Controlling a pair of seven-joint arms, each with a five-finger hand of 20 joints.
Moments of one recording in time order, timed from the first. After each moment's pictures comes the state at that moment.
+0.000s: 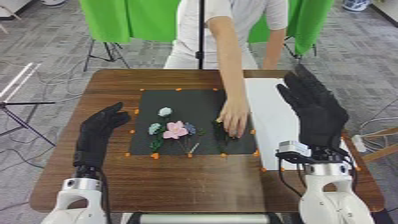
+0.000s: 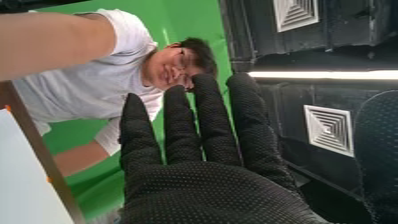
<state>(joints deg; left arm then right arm) 120.2 -77.4 -95.3 -118.2 65.8 1.8 12.5 -114.8 -82.1 93.6 -120.8 -67.3 -4.1 -17.5</state>
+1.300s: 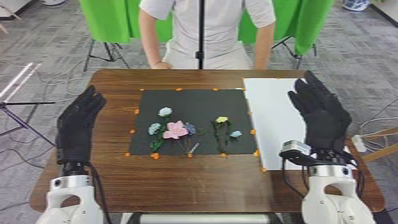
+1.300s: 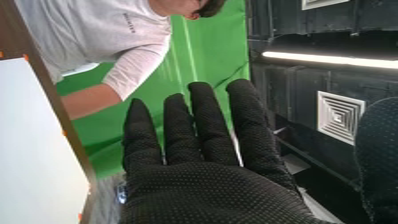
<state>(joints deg) 119.3 -77.4 -96.5 -118.6 62.8 5.6 20.6 -115.9 -82.3 94.9 -120.6 -69.7 1.8 -14.8</state>
